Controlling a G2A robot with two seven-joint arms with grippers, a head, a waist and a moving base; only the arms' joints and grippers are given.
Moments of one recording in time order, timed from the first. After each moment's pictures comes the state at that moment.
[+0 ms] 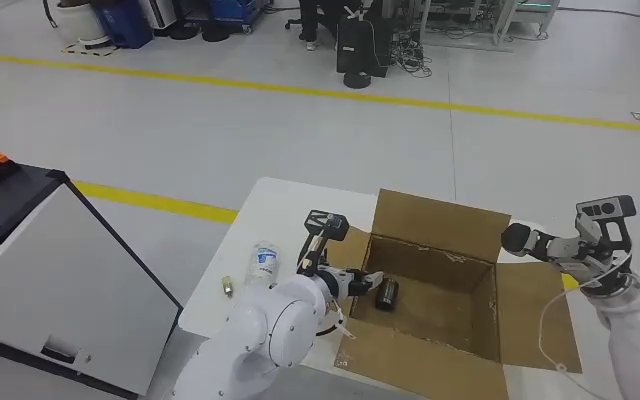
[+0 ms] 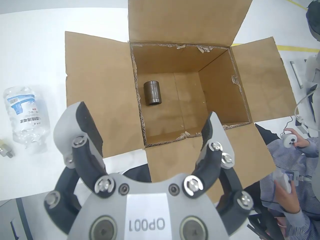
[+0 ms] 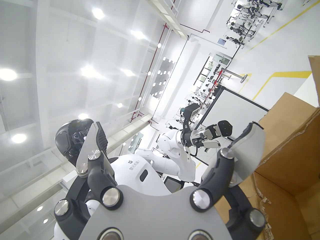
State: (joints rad) left arm 1.20 -1.43 -0.95 -2.10 1.18 0.45 -1.22; right arm -1.37 -0.87 1.74 -1.46 1.06 -0.25 1.27
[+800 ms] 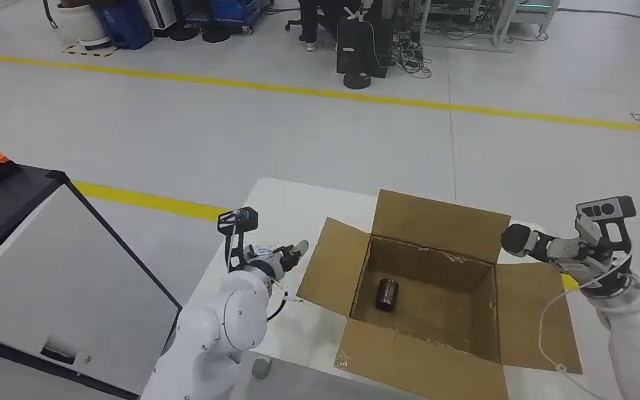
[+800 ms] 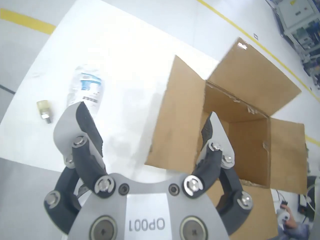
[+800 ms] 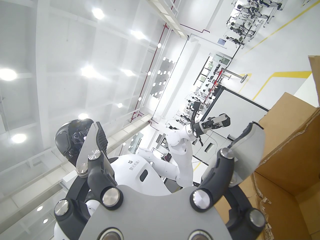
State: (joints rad) left arm 1.39 -1.41 -1.24 -2.16 1.28 0.67 -1.10; right arm -1.37 -0.87 1.74 -1.46 1.06 -0.25 1.27
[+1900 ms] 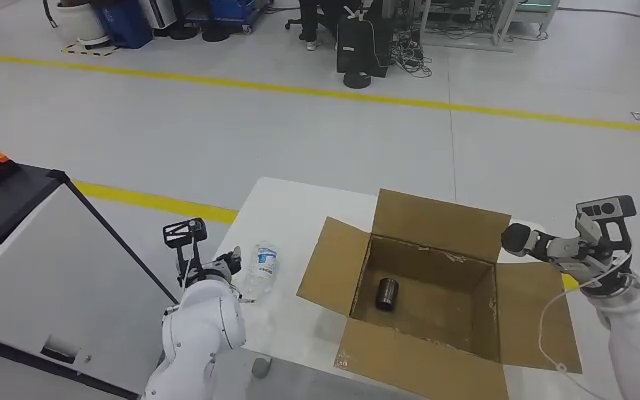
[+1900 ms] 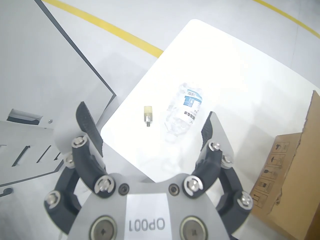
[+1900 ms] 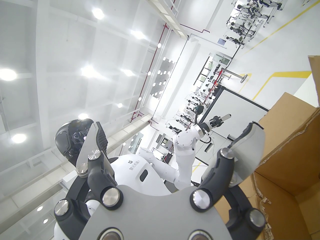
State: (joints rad) left arm 1.48 -1.40 -1.30 -2.13 1.76 0.64 -1.17; right arm -1.37 -0.87 1.74 -1.46 1.06 -0.25 1.27
